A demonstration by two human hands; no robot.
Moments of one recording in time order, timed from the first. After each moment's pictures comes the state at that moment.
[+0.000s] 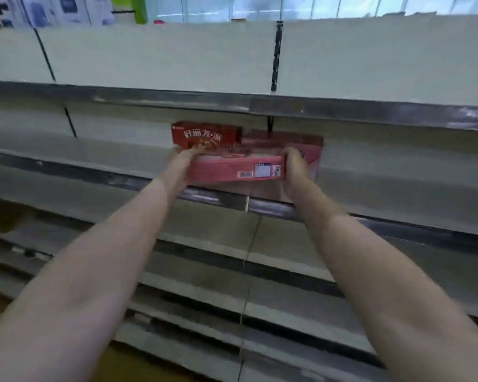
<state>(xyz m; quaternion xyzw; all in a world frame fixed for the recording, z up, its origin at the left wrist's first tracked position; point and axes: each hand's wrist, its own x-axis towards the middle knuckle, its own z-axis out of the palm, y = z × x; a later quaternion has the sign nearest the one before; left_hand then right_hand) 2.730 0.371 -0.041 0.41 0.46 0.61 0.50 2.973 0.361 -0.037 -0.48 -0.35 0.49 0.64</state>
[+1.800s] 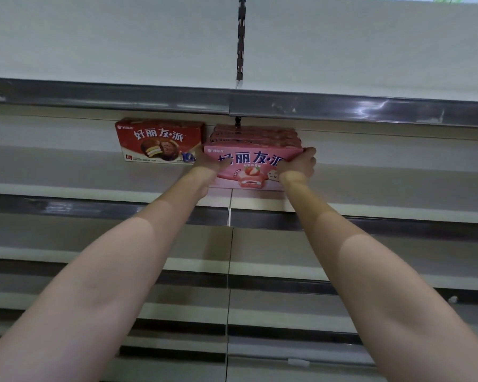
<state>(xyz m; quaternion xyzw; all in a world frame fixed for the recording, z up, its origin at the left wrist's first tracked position) 2.830 0.469 -0.065 0.53 0.52 0.48 0.46 3.016 0.418 -0.055 -0.74 -0.36 0.14 0.54</state>
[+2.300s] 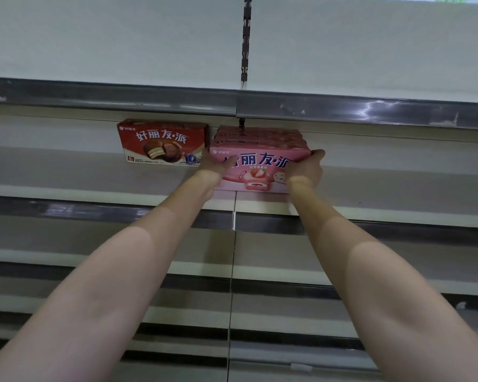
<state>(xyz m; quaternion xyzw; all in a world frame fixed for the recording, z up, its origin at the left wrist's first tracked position) 2.830 0.470 -0.063 0.55 0.53 0.47 0.44 3.016 0.419 -0.055 -0.75 -0.33 0.13 0.56</state>
